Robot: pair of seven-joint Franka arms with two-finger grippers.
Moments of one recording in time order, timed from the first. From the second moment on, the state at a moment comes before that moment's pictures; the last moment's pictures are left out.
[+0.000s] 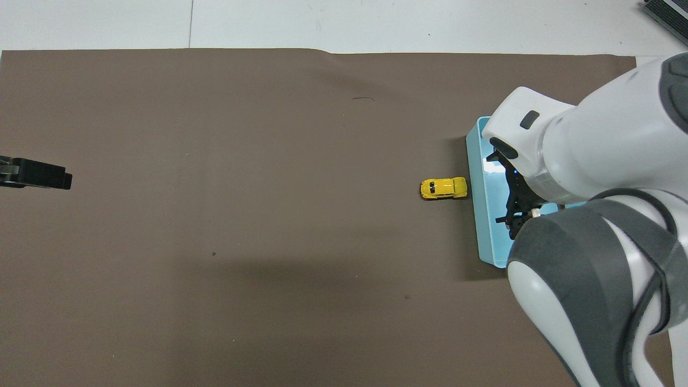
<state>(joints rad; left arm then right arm) -0.06 -0.08 0.01 -1.60 -0.02 1.59 0.10 0.17 0.04 0.13 -1.60 -0.03 1.63 -1.34</state>
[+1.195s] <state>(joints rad) -0.06 -0.09 0.01 -1.62 0.00 1.58 0.12 0.10 0.13 0.13 -1.75 -0.03 1.87 -1.42</state>
